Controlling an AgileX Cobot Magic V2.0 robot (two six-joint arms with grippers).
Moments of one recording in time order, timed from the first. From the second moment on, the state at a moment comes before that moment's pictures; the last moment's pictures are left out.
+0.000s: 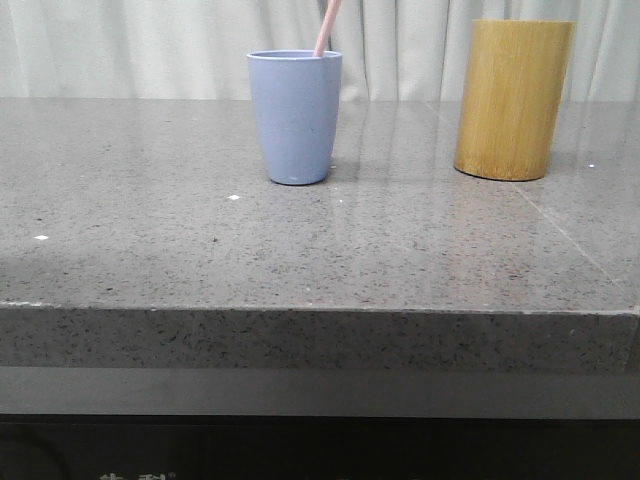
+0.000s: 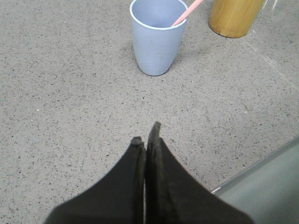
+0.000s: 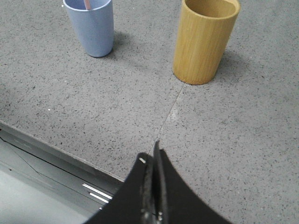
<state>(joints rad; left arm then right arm) -0.55 0.90 -0.93 -0.06 0.68 0.03 0.21 0.55 -0.83 0.20 0.88 -0.17</state>
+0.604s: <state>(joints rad) -0.22 0.42 -0.39 -0.04 0.25 0.03 0.21 0.54 -0.83 0.20 0.88 -0.17</state>
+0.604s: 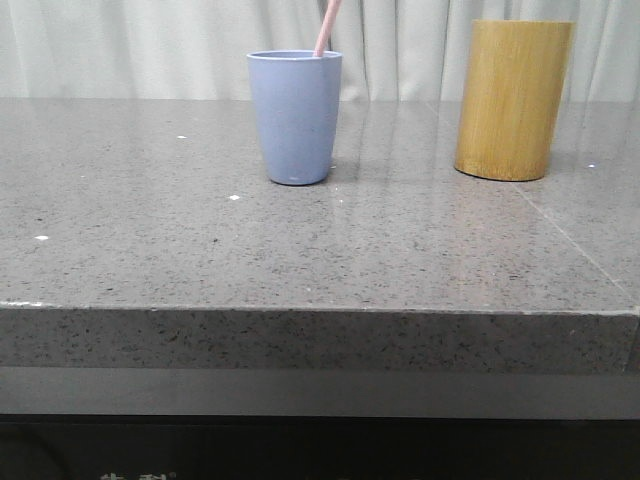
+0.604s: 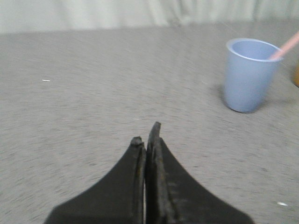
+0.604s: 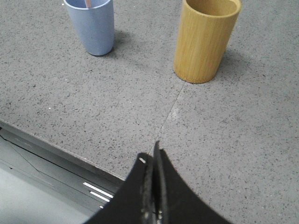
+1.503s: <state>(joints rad) -0.06 0.00 0.00 -0.11 0.09 0.03 0.21 0.54 -0.82 0.20 0.88 -0.17</state>
